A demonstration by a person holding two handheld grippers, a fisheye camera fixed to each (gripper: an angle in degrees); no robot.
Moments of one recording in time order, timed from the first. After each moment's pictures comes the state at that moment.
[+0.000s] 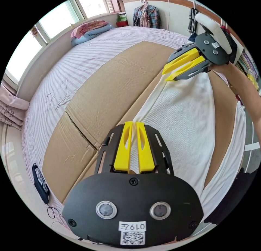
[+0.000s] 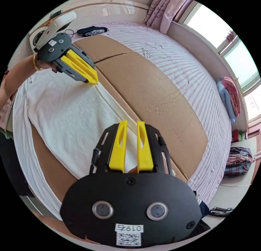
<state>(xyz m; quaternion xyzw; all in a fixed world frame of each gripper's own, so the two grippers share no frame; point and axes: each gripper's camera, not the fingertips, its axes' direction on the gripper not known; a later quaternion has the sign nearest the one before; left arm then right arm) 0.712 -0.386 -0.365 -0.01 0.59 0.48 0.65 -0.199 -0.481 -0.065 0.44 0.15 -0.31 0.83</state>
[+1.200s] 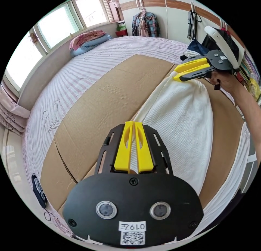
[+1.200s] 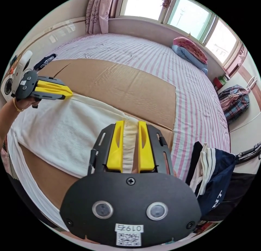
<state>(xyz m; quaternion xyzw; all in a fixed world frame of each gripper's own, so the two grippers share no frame) 0.832 -0.269 -0.450 0.03 0.59 0.45 0.66 0.002 -0.377 -0.071 0.48 0.11 -0.10 0.86</state>
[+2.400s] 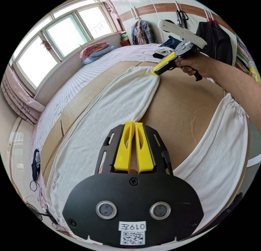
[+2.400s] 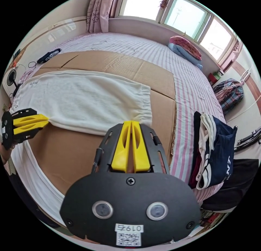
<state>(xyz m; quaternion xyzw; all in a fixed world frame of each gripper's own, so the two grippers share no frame) 0.566 -0.024 -0.518 0.09 0.57 0.40 0.71 -0.024 -0.226 0.083 0.49 0.11 -0.09 0.86</state>
